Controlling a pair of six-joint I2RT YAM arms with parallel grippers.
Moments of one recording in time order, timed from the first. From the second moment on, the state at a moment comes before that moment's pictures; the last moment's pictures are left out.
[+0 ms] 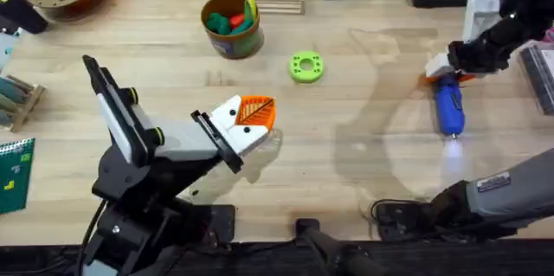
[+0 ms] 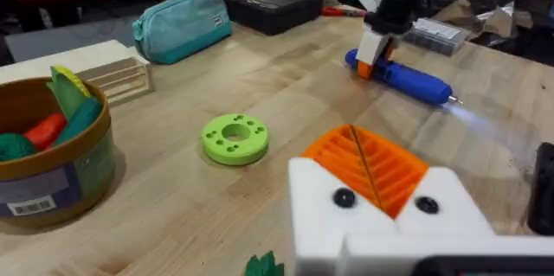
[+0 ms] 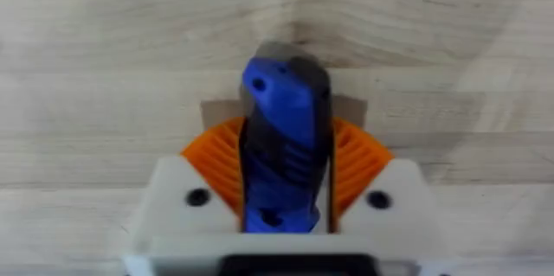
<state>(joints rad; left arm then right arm) -0.36 0.01 0.01 -0.04 0.53 -0.08 -0.37 1.85 1.26 -0.91 -0.03 -0.33</state>
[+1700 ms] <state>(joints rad) -0.36 0.01 0.01 -0.06 0.53 -0.08 -0.12 0.87 0.79 -0.03 -0.59 0.17</state>
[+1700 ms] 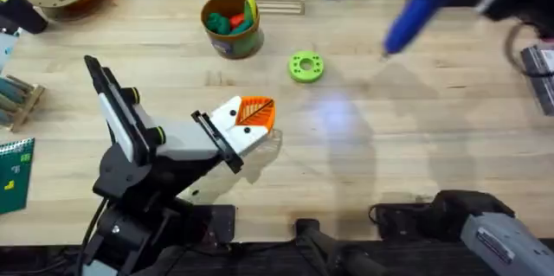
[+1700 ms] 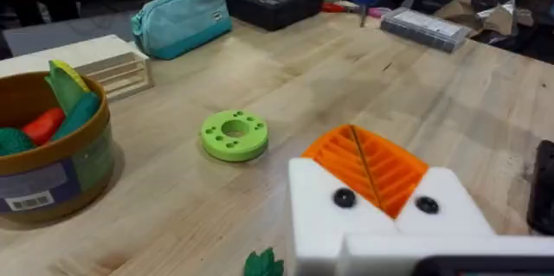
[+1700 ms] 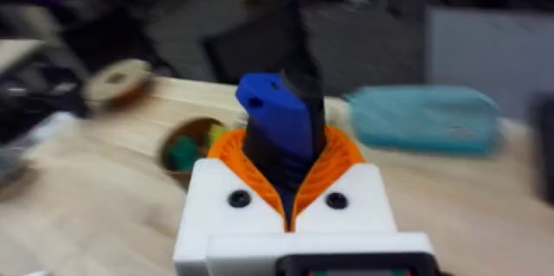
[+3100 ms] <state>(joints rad) -0.36 0.01 0.01 -0.06 0.53 -0.08 0.75 1.20 0.70 0.83 -0.60 0.24</state>
